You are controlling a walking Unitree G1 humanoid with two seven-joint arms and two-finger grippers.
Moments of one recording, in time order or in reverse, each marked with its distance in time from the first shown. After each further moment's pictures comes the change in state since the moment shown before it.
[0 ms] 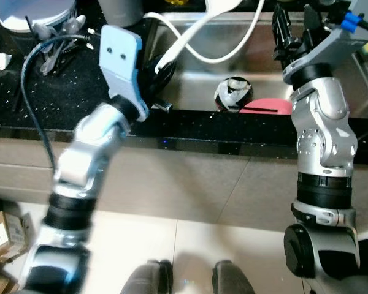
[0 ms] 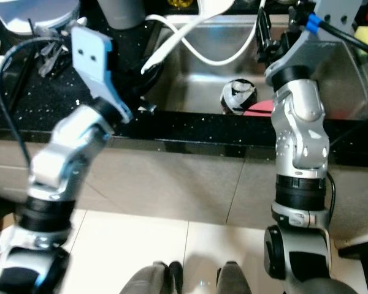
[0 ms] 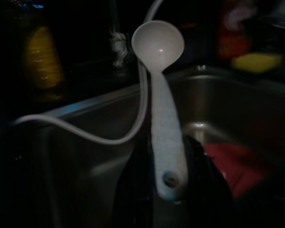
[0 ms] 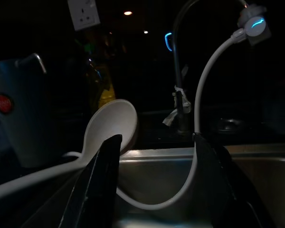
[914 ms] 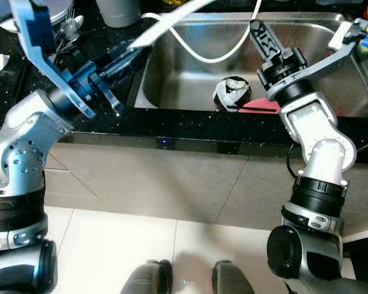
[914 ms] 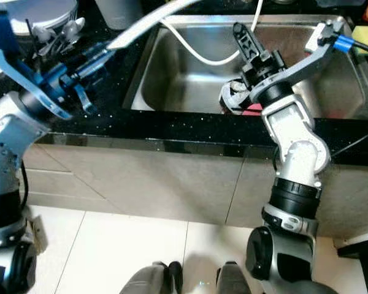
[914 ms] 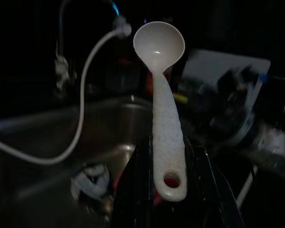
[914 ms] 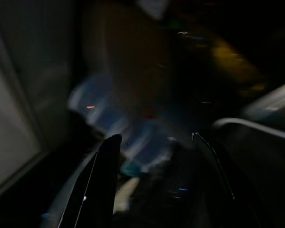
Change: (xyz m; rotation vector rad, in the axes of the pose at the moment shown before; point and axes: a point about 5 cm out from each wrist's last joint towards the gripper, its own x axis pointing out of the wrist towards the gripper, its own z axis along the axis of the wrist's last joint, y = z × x) left arm -0.038 0.018 0.026 -0.259 -0.105 -0.264; right arm -0.015 0.020 -0.006 0.854 0.112 0.272
